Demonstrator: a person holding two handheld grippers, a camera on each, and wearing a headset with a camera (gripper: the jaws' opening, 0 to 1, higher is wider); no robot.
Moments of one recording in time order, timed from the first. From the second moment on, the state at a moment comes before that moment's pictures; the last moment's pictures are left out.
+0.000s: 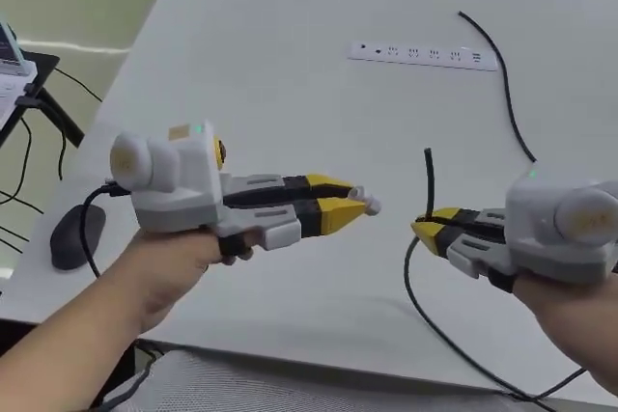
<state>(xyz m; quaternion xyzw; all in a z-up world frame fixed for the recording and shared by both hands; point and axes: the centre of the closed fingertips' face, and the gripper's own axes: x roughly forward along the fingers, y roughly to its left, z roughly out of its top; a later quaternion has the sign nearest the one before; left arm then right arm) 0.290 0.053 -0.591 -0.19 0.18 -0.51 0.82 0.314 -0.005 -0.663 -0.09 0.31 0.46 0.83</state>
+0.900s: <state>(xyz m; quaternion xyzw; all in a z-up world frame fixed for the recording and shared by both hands) 0.283 0.142 -0.647 -0.18 0.20 -0.49 0.83 0.351 0.083 -0.676 -0.12 0.33 0.45 0.82</state>
